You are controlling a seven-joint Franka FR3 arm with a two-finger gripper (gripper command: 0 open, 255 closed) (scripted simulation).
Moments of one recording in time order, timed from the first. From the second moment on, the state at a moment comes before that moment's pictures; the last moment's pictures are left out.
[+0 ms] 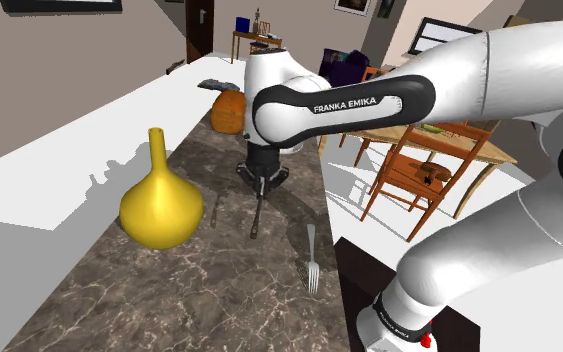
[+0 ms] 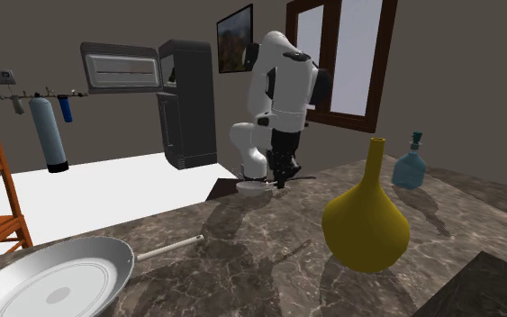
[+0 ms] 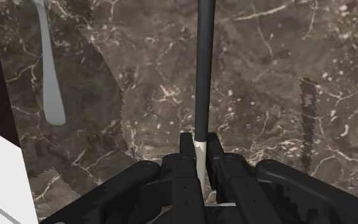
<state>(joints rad) -0.33 -0.32 0.55 -2.30 0.10 1.93 1.11</state>
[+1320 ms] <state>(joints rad) -0.32 0.36 0.56 -1.65 -0.27 1.85 1.27</state>
